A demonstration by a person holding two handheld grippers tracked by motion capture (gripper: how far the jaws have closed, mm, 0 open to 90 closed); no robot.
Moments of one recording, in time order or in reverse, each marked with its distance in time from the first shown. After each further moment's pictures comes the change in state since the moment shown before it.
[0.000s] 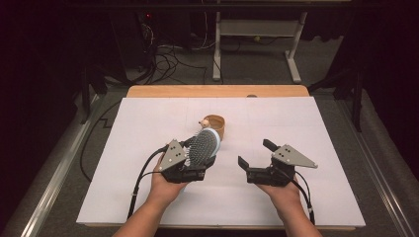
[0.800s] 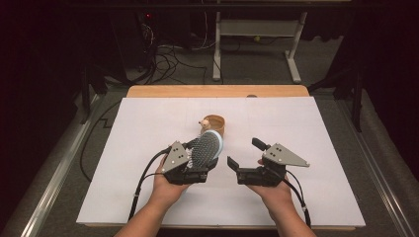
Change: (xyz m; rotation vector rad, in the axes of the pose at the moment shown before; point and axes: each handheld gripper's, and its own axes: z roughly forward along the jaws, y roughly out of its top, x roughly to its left) left arm -0.004 -0.006 0.002 0.014 -0.011 0.001; right arm 0.022 0.012 0.008 -0.030 0.075 0.011
